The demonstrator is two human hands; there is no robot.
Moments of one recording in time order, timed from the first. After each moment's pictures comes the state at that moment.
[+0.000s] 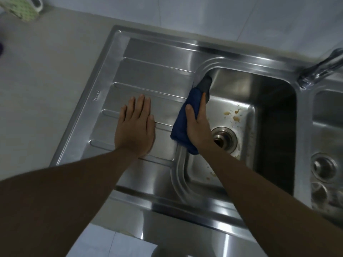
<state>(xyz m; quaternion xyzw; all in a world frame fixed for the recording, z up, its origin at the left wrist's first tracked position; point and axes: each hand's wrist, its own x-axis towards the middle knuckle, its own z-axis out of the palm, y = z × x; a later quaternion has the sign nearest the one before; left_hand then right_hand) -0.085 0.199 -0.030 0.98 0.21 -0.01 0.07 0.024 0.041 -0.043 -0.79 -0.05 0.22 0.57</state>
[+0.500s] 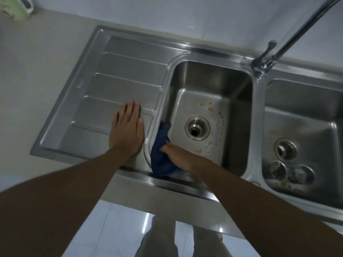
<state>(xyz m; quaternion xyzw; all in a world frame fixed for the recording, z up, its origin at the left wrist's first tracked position) -0.117 0.122 -0.017 0.96 0.23 -0.02 0.14 -0.056 -0.064 -0.030 -0.72 -0.15 0.56 0.38</state>
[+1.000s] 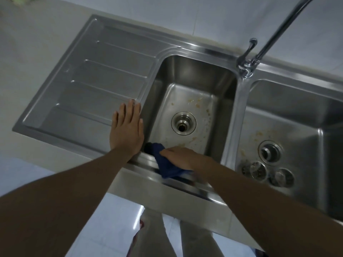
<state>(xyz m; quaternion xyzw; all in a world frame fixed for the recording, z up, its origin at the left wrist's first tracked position) -0.119 0.039 -0.029 0.96 0.28 -0.03 0.08 -0.031 -0.142 -0.033 -0.76 -0.28 0.56 0.16</state>
